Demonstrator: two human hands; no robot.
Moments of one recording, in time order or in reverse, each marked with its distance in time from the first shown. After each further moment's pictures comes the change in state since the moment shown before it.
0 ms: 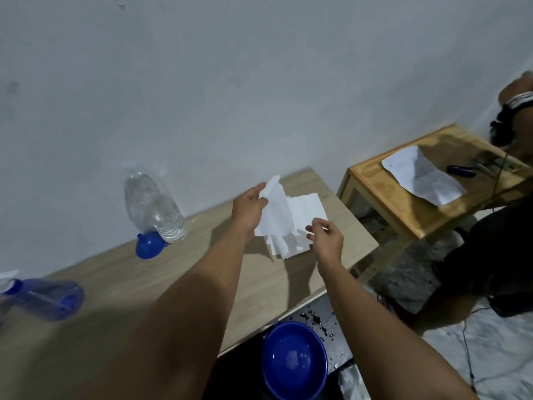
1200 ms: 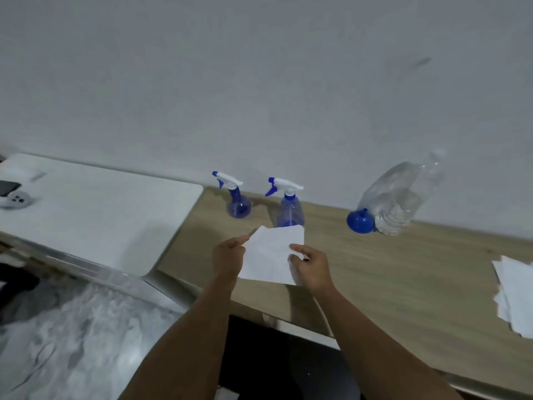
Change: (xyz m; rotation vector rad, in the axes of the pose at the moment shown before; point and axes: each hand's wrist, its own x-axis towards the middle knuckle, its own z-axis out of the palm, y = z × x) left_hand -0.248 -0.184 -0.444 -0.047 0.916 -0.160; right_hand -0.317 0.158 0.298 -0.525 -1.025 -0.216
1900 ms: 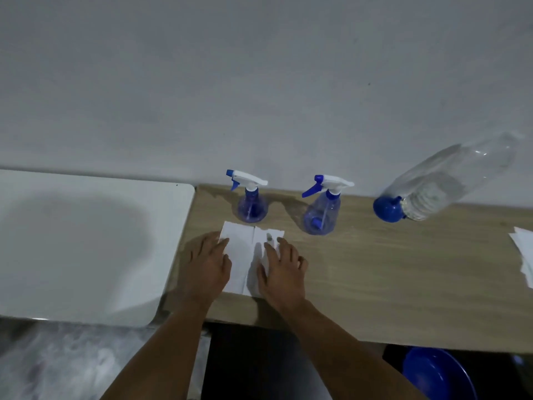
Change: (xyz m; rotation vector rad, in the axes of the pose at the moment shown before) left_hand 0.187 -0.102 -0.111 0.934 -0.085 0.789; right_hand 0.042 0.008 0.210 -1.087 0.186 -0.214
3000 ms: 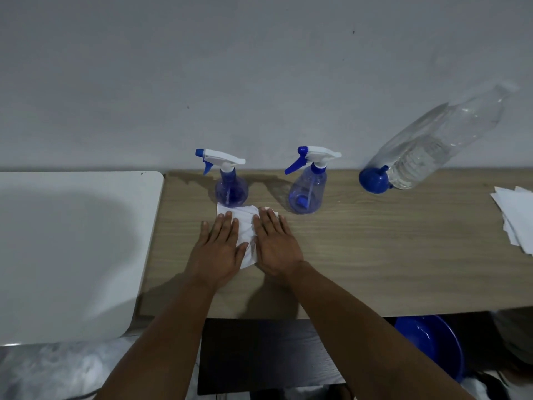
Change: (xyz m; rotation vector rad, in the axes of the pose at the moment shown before) left_hand 0.029 0.031 0.044 0.195 -0.271 0.316; right_hand 0.053 0.045 0.025 -0.123 -0.199 -0.212
